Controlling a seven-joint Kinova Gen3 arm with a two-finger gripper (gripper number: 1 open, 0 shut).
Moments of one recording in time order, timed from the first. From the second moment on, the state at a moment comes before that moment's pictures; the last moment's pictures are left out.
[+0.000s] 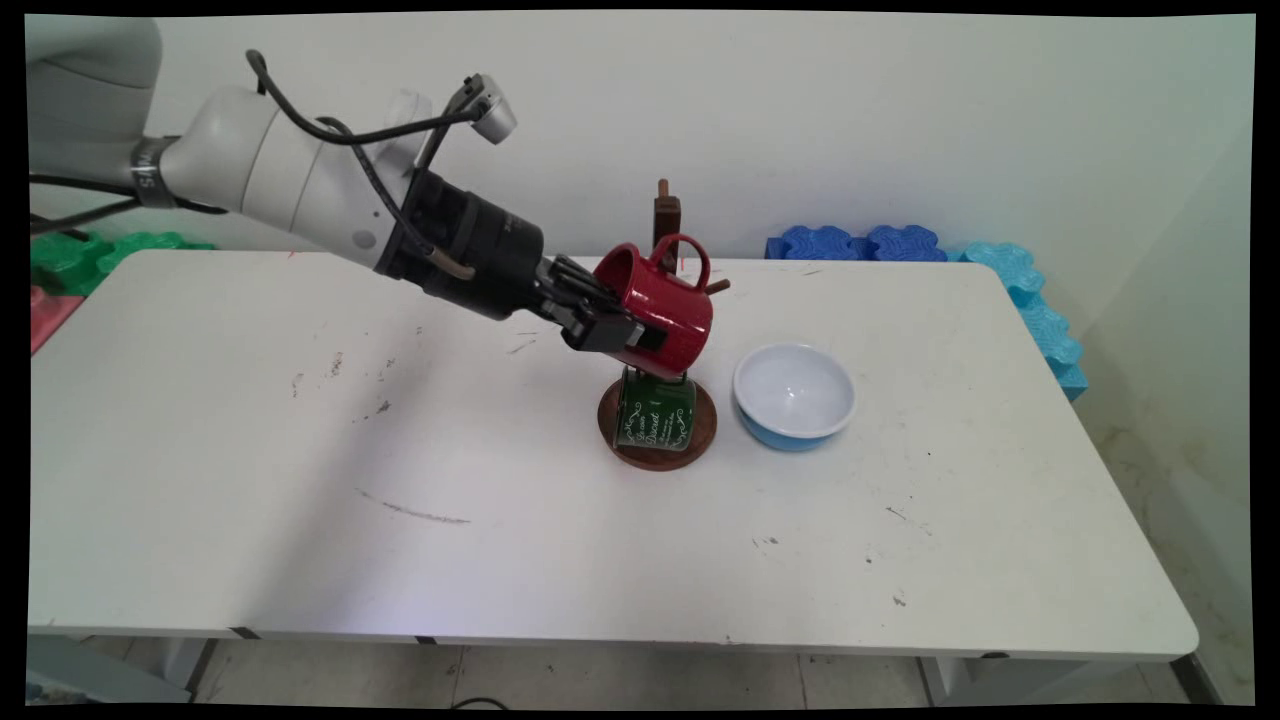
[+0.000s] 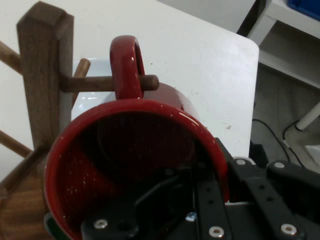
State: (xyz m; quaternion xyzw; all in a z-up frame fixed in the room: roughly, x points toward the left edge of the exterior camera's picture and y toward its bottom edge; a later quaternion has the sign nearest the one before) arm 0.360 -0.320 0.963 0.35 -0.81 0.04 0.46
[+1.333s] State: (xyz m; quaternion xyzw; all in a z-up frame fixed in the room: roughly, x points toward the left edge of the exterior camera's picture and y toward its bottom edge) arm 0.365 -0.292 0.979 0.32 -0.82 0.02 0.47
